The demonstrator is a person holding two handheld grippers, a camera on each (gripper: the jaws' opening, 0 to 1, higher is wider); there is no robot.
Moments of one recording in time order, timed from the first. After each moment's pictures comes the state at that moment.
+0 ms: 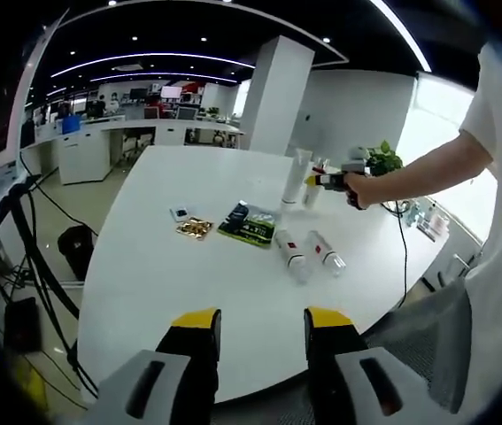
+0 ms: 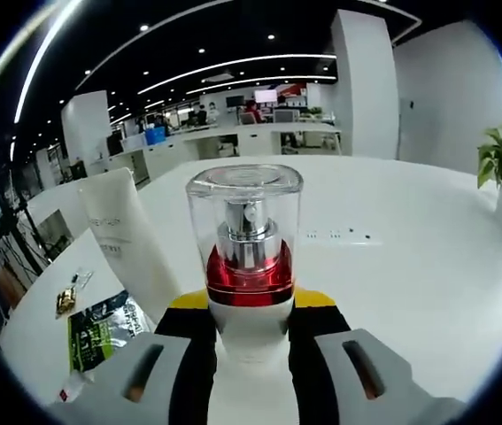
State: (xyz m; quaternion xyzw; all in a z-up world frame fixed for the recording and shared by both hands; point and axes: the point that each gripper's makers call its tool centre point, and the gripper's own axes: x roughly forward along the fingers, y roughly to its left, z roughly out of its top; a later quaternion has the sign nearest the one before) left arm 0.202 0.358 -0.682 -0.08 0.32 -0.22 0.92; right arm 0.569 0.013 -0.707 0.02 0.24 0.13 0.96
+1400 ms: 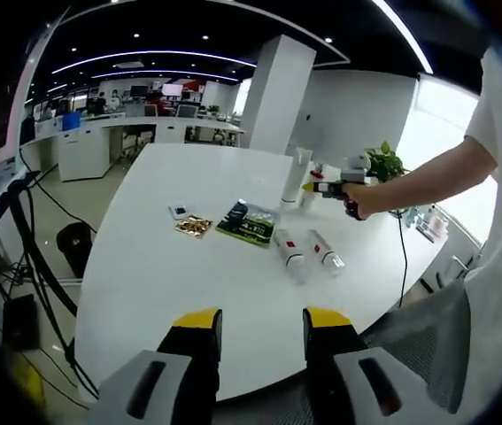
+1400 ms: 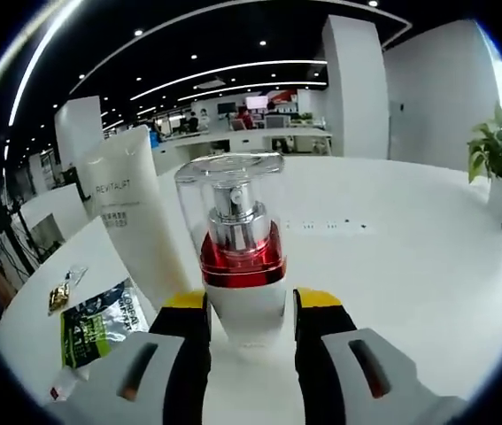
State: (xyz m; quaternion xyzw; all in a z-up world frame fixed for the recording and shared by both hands) left arm 0.202 0.357 -0.683 -0.09 0.32 -0.23 0.91; right arm 0.548 0.014 -0.725 0.02 0.22 0.11 0.97
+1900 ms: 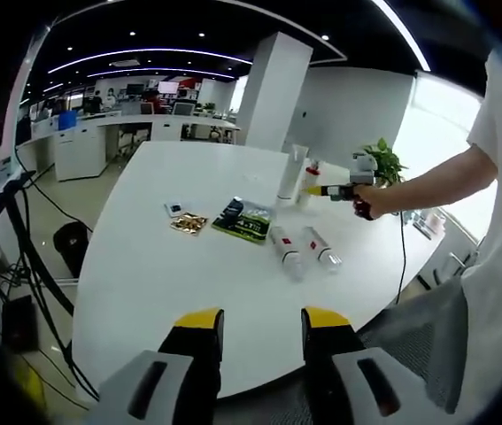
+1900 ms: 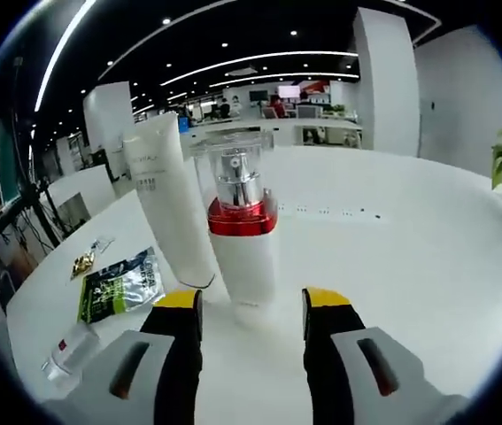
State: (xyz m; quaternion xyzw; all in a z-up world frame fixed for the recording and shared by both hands) left arm 0.199 0.353 -0.685 -0.09 0.33 -0.23 0.91; right arm 0.519 0.004 -0.730 0.01 0.25 0.20 0.95
